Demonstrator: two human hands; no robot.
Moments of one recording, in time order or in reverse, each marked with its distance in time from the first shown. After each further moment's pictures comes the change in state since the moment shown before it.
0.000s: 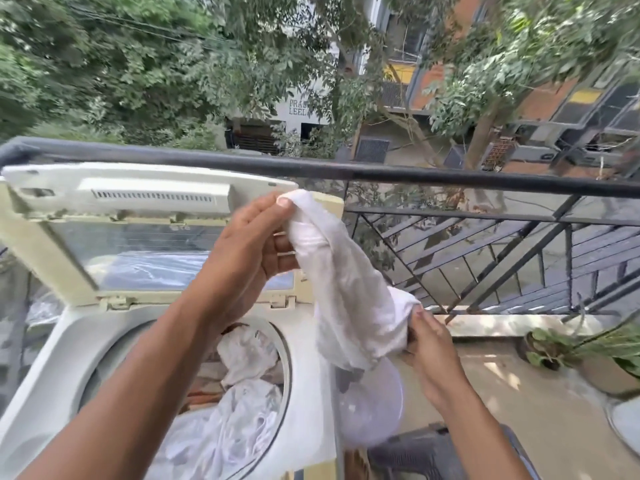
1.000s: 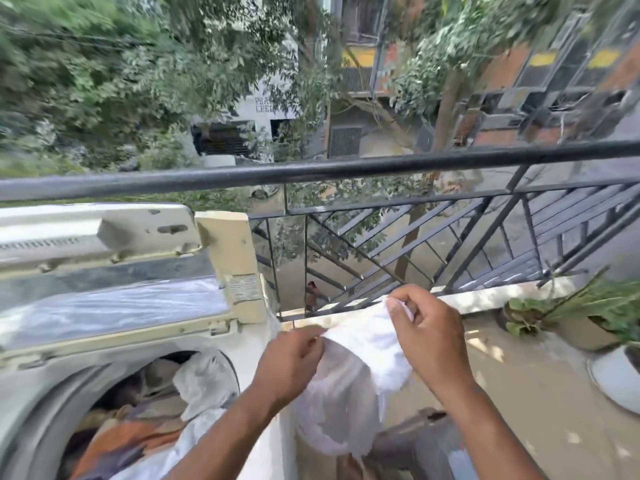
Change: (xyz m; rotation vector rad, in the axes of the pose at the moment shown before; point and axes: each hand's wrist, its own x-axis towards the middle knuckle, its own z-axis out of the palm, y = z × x) left_hand 0.025 -0.206 0.079 1.164 -0.176 -0.198; right_hand 0.024 -0.044 -0.081 -0.721 0.254 -0.504
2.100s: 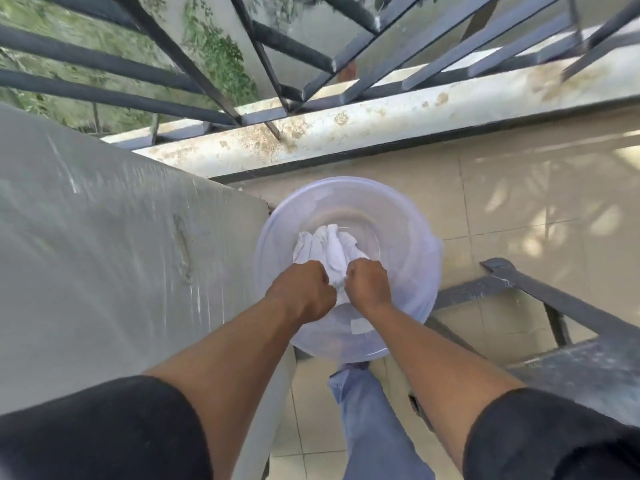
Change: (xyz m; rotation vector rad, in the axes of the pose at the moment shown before) left_hand 0.215 -0.257 0.407 0.169 -0.718 -0.634; right_hand -0.054 0.529 0.491 -0.298 -0.894 0.535
